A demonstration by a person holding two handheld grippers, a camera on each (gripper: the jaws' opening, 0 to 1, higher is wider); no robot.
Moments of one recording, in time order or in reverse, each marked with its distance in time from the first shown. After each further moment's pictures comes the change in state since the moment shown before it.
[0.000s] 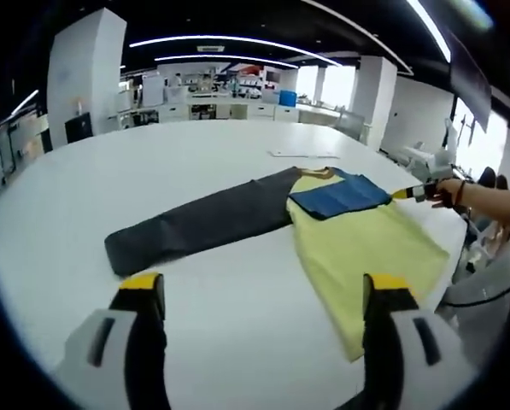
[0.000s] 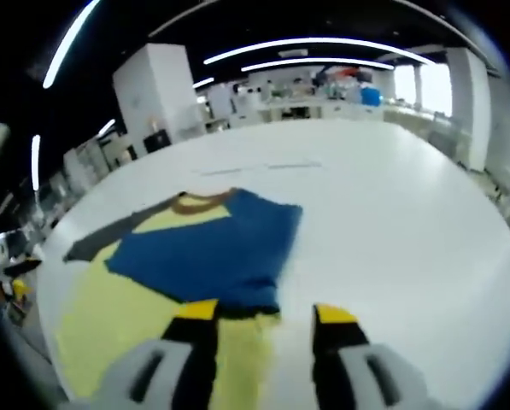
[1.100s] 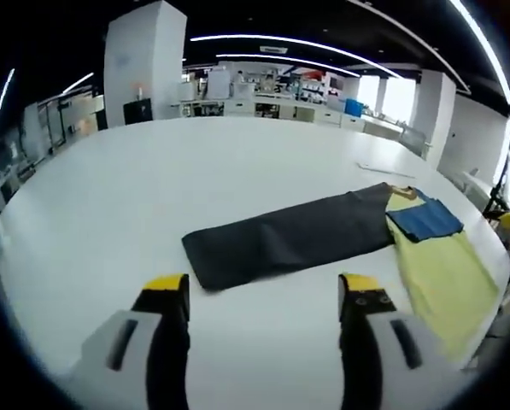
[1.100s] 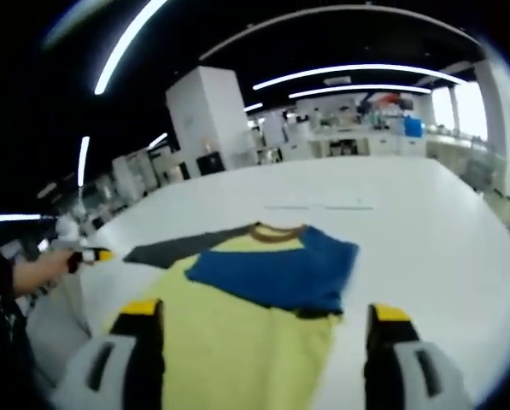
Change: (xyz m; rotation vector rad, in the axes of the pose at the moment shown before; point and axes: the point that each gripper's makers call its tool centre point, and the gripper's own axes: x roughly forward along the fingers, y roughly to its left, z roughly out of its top) left arm 0.015 0.123 -0.001 -0.110 -0.009 0.303; right arm -0.082 0.070 0.018 -0.102 -0.141 0.228
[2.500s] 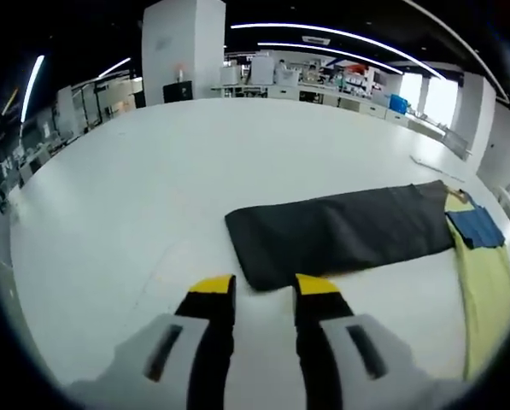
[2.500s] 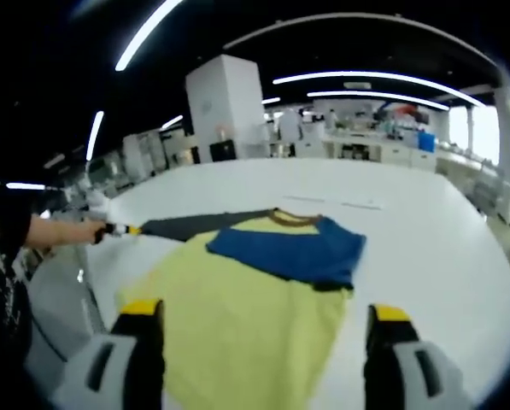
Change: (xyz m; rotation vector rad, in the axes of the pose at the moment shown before) left arm 0.053 0.063 -0.029 -0.081 0.063 0.137; right arm -0.027 0.025 -0.031 -0.116 0.050 0.005
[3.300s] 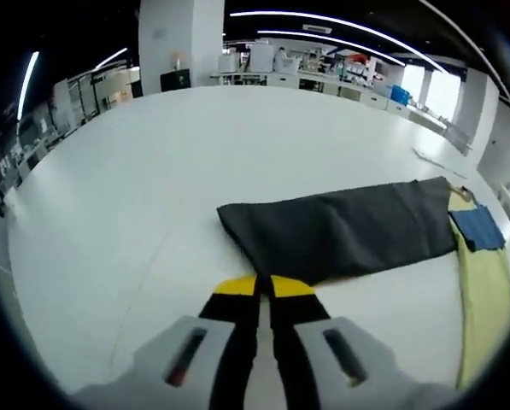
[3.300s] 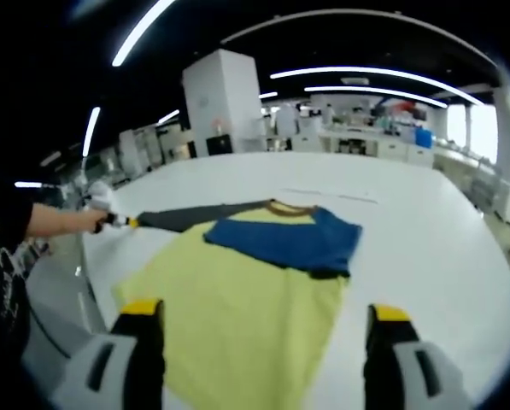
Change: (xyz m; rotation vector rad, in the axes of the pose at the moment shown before) left arm -0.010 -0.022 0.008 0.024 0.056 -0.006; right arm -0.006 -0.003 -0.011 0.002 0.025 -0.024
